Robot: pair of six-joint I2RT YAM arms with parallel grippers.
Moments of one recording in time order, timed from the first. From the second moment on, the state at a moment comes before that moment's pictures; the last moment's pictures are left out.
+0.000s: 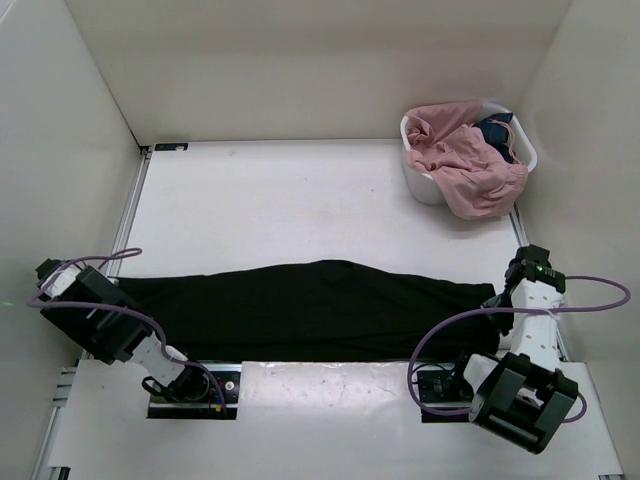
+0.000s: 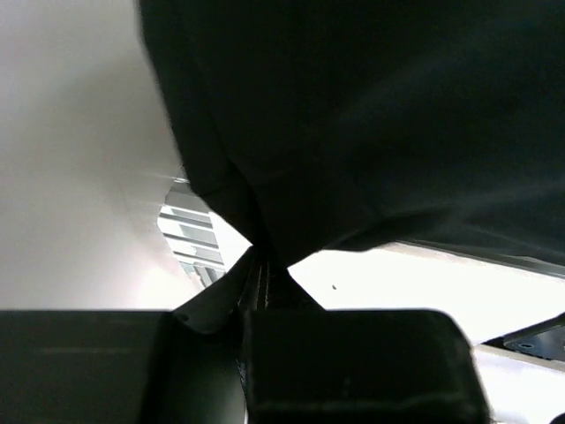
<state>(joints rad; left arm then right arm) 0.96 1.57 0.92 -0.78 -0.28 0.97 -0.41 1.01 0.69 -1.13 0.16 0.70</state>
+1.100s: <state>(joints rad) 0.73 1.26 0.97 -0.91 -0.11 0.95 0.02 1.09 0.89 -1.07 0.20 0.65</state>
